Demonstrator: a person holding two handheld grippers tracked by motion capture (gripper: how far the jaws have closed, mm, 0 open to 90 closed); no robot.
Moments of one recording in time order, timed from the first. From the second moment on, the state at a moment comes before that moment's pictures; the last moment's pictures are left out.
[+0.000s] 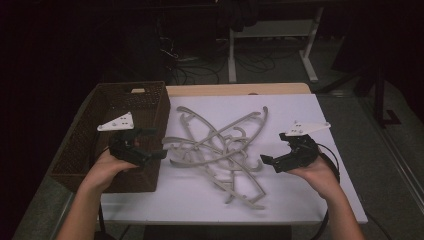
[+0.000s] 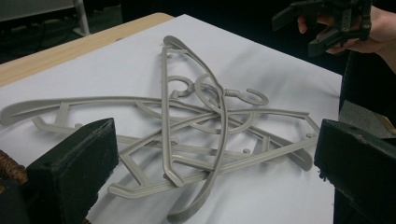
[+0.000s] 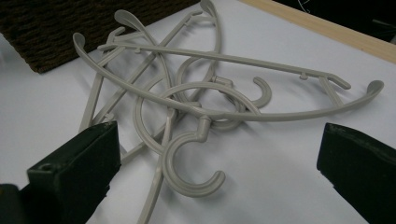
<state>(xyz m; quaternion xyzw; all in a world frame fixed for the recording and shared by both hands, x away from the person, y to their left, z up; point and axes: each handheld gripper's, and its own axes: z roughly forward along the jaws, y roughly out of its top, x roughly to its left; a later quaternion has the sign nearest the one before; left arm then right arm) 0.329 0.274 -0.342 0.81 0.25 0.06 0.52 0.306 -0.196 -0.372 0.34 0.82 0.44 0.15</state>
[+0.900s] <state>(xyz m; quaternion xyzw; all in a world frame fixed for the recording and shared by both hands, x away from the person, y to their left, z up) 0.324 0.208 -0.338 0.82 0.25 0.05 0.51 0.319 -0.198 -0.394 0.36 0.82 0.43 0.14</state>
